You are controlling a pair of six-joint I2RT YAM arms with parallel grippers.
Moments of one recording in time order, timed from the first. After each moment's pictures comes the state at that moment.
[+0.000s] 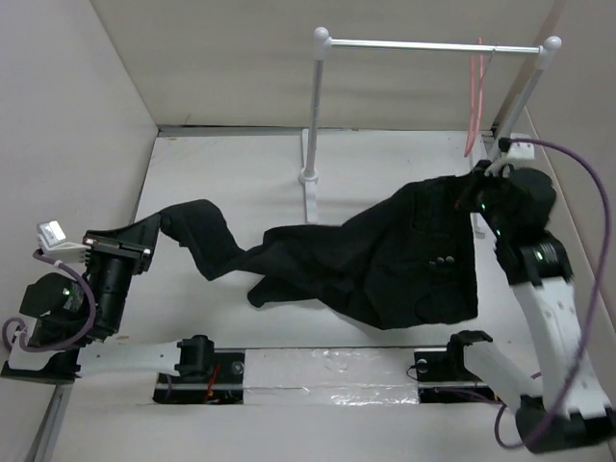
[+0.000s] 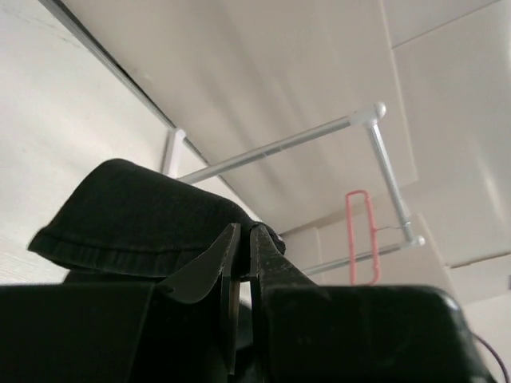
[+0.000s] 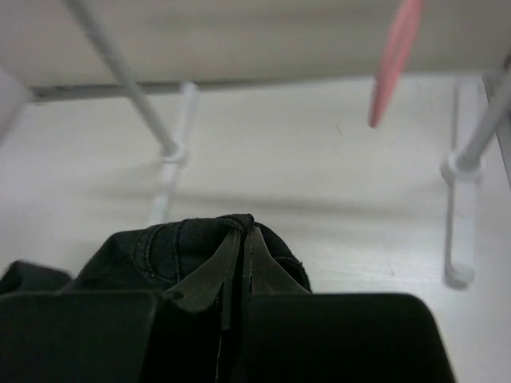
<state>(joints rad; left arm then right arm) -1.54 0.23 1.05 -0.53 -1.50 -0.78 0.21 0.79 1.22 -0.57 0.02 0.21</state>
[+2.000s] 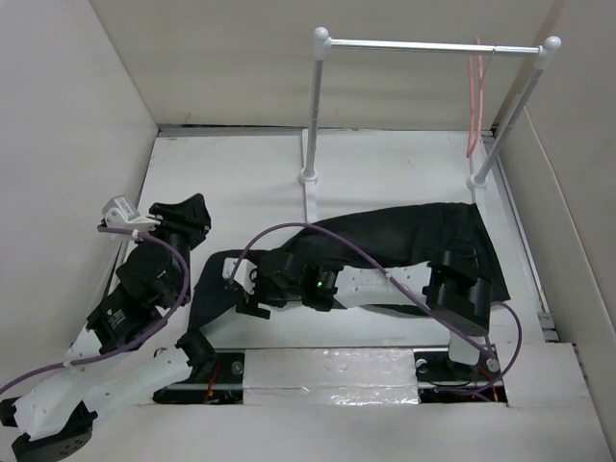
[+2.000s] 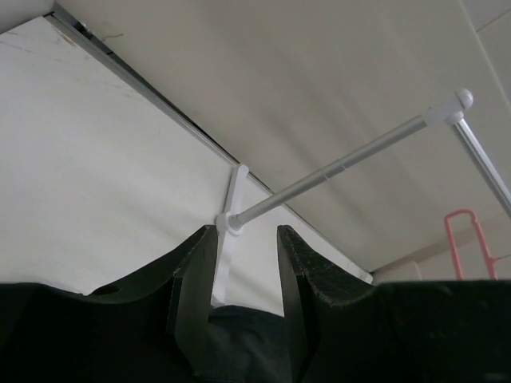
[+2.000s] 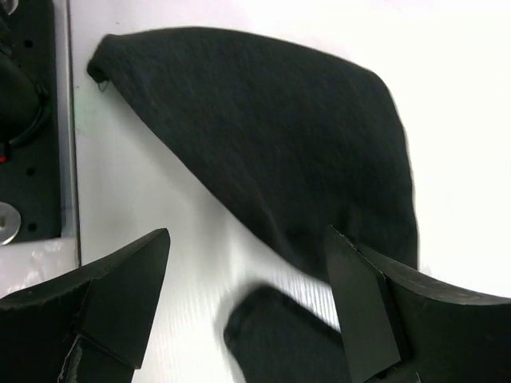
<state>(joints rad) -0.87 0.56 0.99 -0.43 -1.03 -0.77 1.25 1.81 1.22 0.11 -0.07 -0.26</state>
